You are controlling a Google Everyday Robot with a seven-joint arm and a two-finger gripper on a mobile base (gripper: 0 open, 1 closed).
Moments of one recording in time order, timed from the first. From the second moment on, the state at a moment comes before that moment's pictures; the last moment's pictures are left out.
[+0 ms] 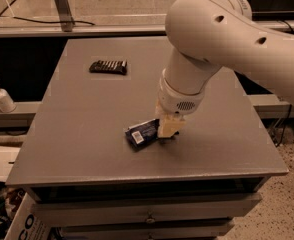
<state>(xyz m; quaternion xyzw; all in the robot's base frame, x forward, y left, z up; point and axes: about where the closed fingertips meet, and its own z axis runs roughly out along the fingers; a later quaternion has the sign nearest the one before) 0.475 -0.043 0.825 -0.75 0.65 0.04 0.11</state>
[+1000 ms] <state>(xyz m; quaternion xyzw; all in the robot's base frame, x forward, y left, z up) 0.555 -0.171 0.884 -0.66 0.74 -0.03 0.12</state>
